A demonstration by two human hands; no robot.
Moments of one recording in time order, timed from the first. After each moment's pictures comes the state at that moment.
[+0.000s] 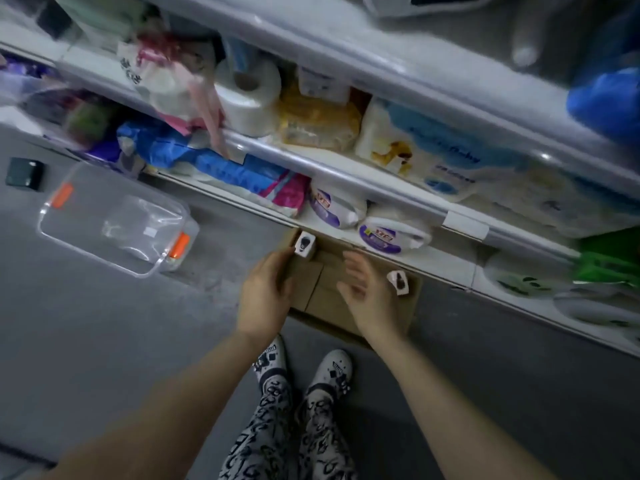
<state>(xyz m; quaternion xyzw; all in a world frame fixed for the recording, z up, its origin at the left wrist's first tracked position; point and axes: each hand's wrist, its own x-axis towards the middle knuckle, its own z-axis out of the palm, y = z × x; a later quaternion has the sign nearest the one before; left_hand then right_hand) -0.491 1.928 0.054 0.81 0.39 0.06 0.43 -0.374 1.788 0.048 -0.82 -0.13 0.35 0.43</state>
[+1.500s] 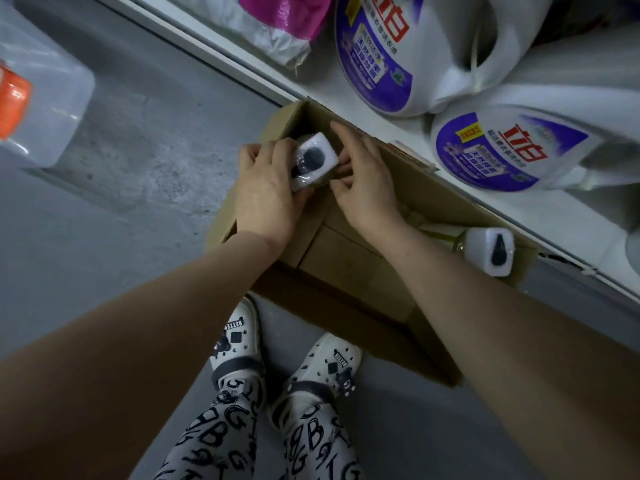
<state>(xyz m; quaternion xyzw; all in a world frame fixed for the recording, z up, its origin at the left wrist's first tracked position) -0.425 1.960 -0.346 0.87 0.41 0.02 0.28 -0.303 1.875 -0.338 -0.85 -0.29 0.35 0.26</state>
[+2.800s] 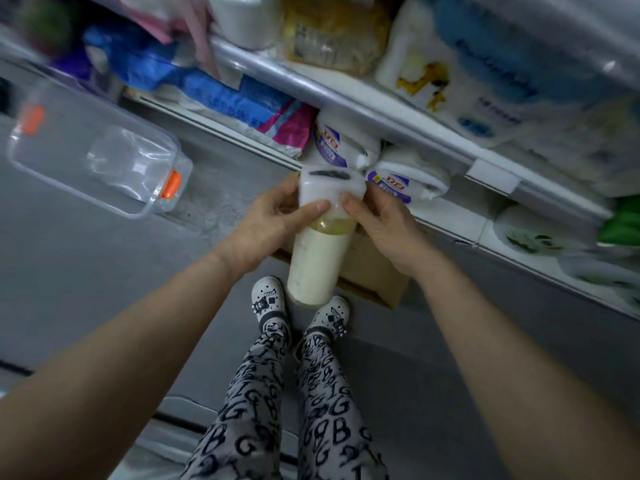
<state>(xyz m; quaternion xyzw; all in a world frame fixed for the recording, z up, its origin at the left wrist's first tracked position) -0.464 1.960 0.068 0.58 0.33 -0.03 0.74 -0.330 1.818 0.066 -0.73 -0.16 0.48 0.46</state>
